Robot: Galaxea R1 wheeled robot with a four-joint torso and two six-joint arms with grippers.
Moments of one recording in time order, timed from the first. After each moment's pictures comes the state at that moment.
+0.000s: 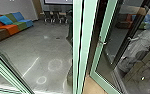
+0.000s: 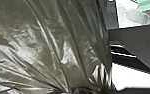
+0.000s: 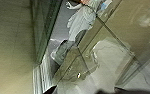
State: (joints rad) left arm 1.52 2.91 -2.38 -0.61 -0.12 0.65; right arm -0.23 2.12 -2.23 -1.14 -0.54 0.98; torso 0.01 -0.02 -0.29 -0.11
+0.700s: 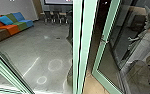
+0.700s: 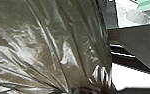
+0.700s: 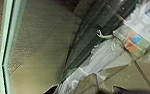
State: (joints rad) left arm 1.52 2.91 -2.38 -0.61 -0.12 0.65; right arm -0.28 2.24 -2.64 -1.45 0.08 0.95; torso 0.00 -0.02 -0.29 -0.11
